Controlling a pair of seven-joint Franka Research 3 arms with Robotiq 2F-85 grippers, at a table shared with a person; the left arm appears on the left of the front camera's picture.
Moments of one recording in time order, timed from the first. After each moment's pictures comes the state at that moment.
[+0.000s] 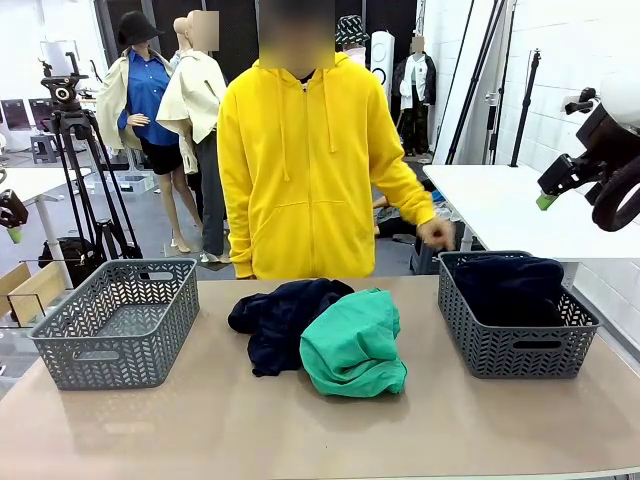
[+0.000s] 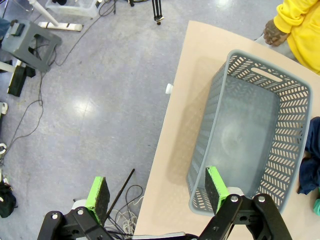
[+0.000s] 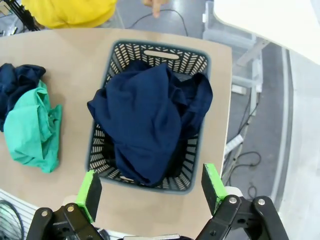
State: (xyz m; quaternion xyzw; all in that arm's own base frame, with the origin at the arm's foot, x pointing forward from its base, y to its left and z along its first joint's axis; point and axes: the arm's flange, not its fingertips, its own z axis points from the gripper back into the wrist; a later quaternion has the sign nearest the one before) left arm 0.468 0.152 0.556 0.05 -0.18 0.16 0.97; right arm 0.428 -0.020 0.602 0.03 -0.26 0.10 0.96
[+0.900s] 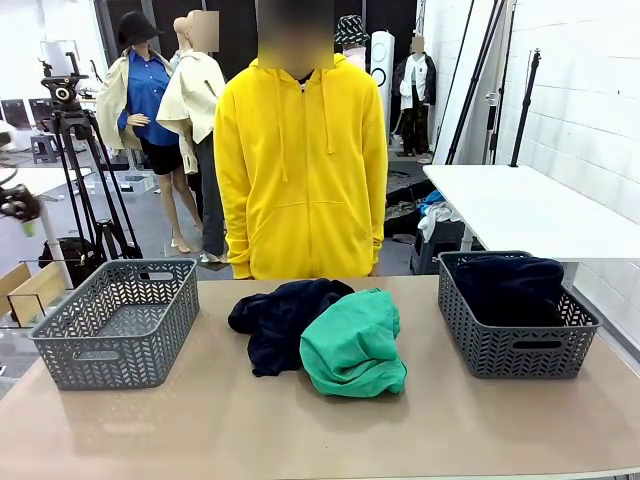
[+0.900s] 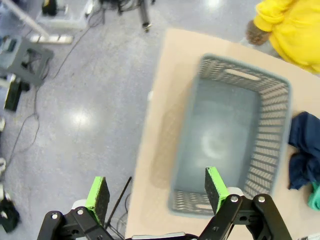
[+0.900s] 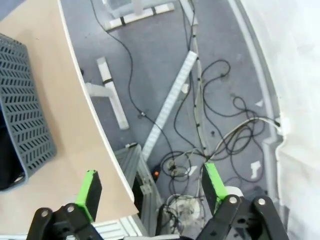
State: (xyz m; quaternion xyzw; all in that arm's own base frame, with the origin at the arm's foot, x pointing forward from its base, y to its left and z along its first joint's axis) left arm 0.479 0.104 0.575 0.04 -0.20 0.12 0.97; right arm 0.396 -0.280 0.497 -0.01 -0.14 -0.15 0.98
